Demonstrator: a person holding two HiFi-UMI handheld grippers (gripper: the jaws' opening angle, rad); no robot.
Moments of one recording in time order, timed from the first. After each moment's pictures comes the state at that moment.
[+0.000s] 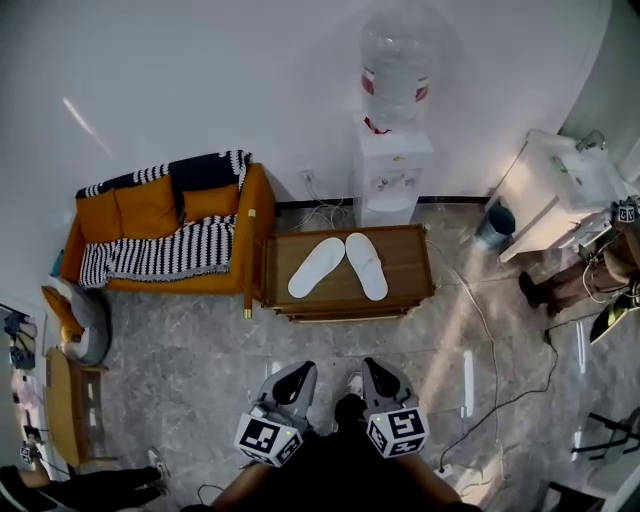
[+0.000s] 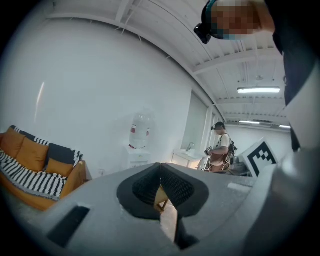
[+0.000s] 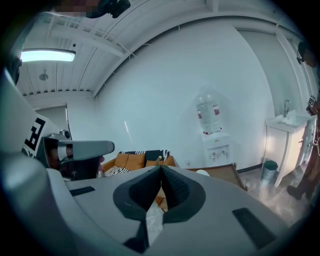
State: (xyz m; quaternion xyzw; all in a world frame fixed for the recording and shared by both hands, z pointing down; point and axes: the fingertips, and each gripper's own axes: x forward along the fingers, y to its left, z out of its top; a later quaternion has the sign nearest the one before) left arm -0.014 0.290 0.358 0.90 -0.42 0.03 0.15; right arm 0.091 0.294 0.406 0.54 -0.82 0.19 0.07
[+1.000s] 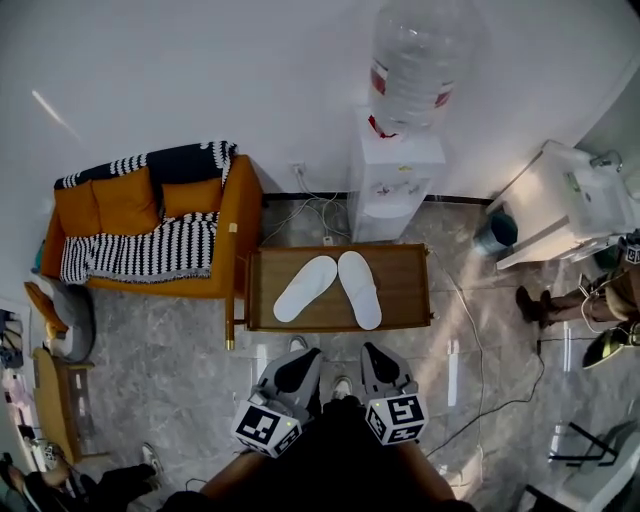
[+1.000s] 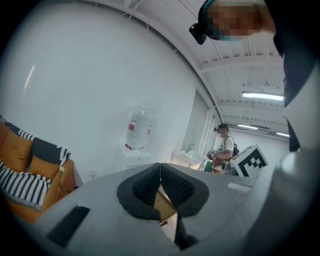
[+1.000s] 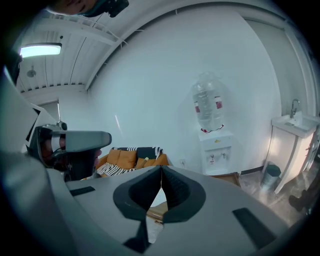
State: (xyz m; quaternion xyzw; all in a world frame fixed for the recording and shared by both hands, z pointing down) left arm 0.029 0.114 0.376 0.90 -0.39 0.03 0.17; right arm 0.123 0.116 0.439 0.54 -0.80 0.22 0.11
